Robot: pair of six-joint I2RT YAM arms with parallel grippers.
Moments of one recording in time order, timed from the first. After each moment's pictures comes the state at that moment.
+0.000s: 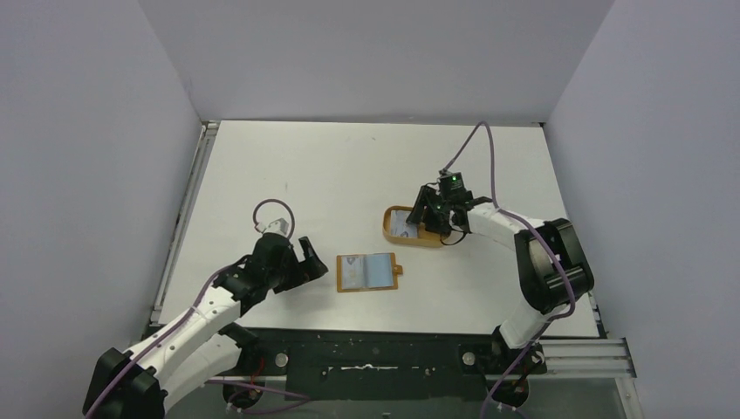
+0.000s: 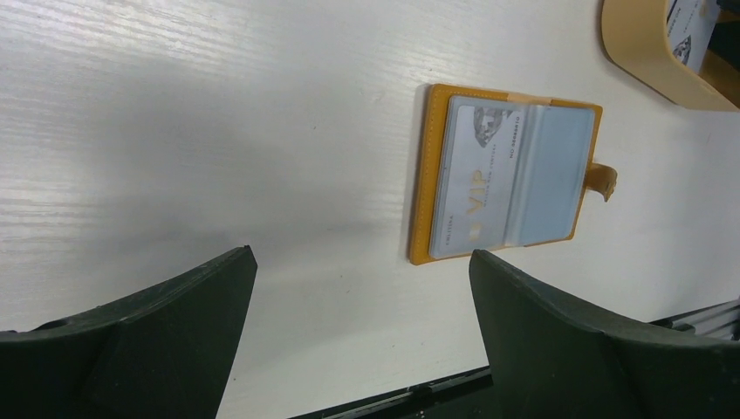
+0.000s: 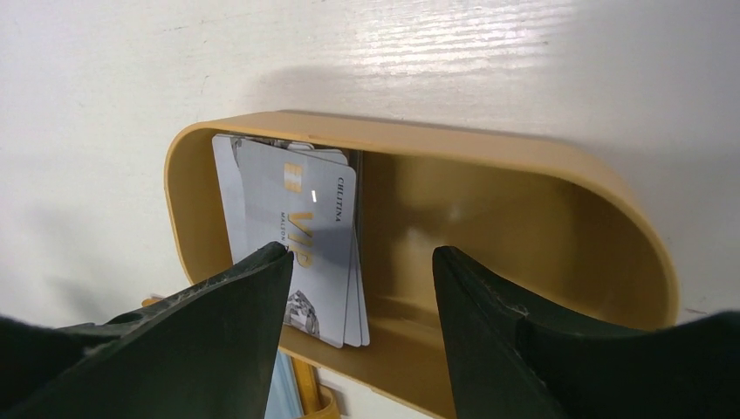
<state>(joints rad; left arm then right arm) -0.54 0.86 0.42 -0.39 -0.02 -0.85 0.36 1.66 0.92 -0.18 -0.15 0.64</state>
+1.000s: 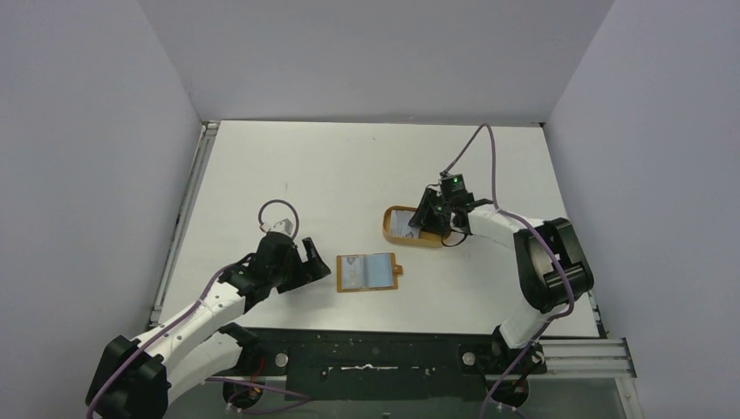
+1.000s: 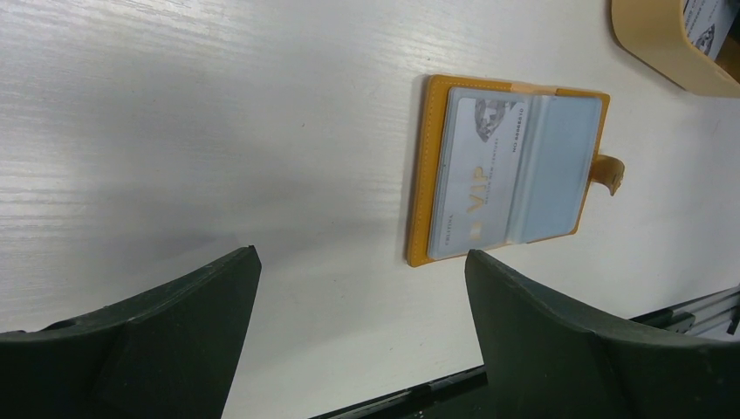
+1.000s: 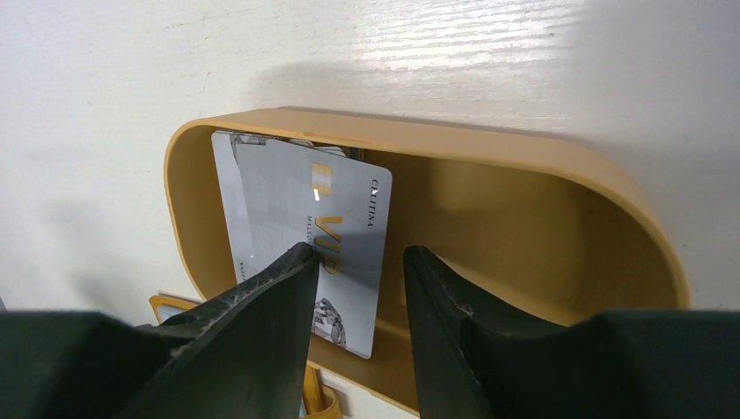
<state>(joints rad) -0.54 0.93 0.41 -0.33 0.02 -0.85 0.34 1.68 0.91 -0.15 -0.18 0.64</state>
